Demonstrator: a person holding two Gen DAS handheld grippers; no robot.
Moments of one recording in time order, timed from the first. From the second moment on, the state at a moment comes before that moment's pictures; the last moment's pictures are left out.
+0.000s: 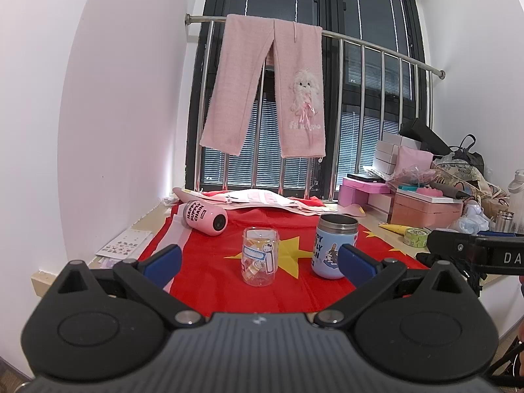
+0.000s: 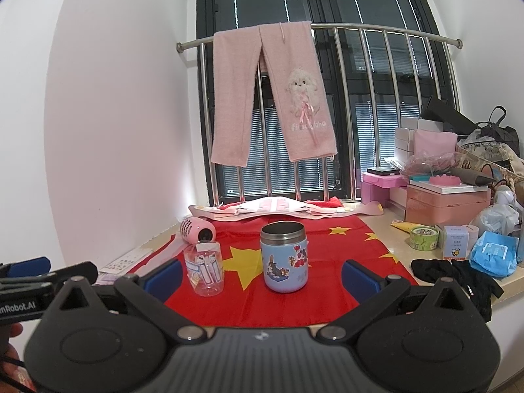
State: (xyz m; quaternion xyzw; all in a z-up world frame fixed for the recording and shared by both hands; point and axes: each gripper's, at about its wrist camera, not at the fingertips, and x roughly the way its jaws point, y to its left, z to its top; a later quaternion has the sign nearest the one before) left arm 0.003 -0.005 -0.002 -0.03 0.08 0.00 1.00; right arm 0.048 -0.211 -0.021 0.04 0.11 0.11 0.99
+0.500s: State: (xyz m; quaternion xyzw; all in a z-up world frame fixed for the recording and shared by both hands) left arm 0.019 0.002 -0.011 -0.04 0.11 0.01 0.99; right arm 0.065 -0.201 -0.027 0.02 0.13 0.13 0.98
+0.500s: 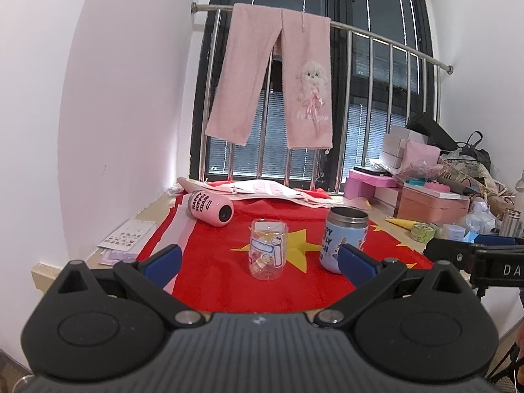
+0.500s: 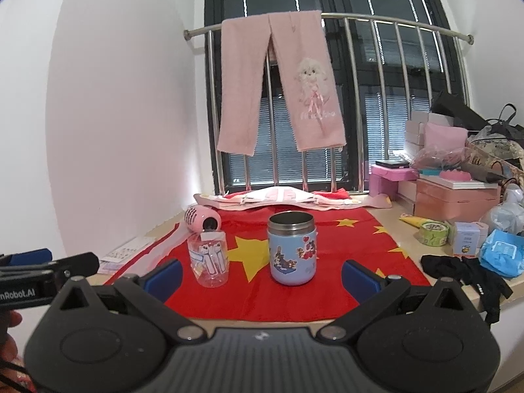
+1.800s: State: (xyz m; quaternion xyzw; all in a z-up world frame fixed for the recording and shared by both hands) left arm 0.356 0.196 0.034 -0.04 0.33 0.06 0.94; right arm 0.503 0.072 0.045 -0.07 0.39 0.25 0.88
